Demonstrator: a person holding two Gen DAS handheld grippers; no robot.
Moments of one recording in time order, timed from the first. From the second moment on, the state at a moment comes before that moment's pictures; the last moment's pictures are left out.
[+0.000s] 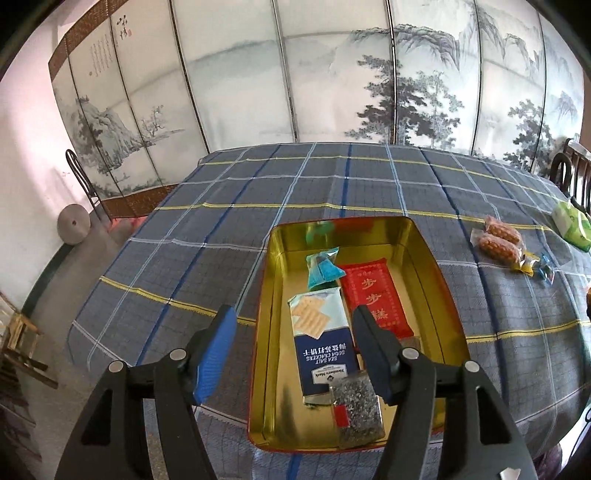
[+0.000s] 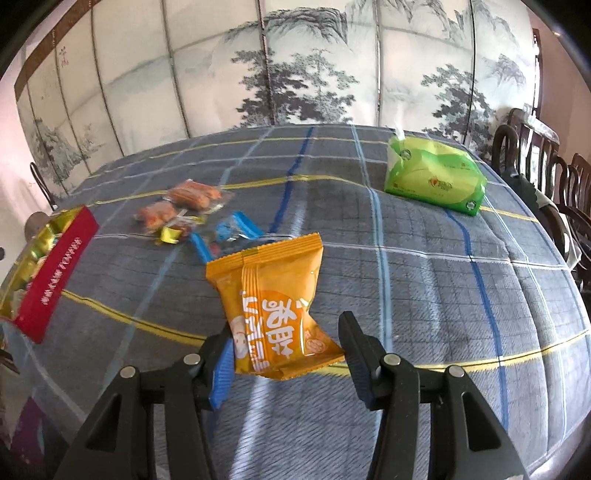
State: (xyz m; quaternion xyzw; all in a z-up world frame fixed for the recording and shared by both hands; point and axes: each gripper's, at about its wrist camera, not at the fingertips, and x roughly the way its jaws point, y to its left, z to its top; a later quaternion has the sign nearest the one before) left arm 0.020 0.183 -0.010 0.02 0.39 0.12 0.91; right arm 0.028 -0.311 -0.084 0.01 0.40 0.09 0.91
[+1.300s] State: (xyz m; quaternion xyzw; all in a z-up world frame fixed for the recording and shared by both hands) left arm 0.007 0.197 -0.022 0.05 0.39 0.14 0.91; right arm 0.077 0.049 -0.053 -0.11 0.41 0.40 0.81
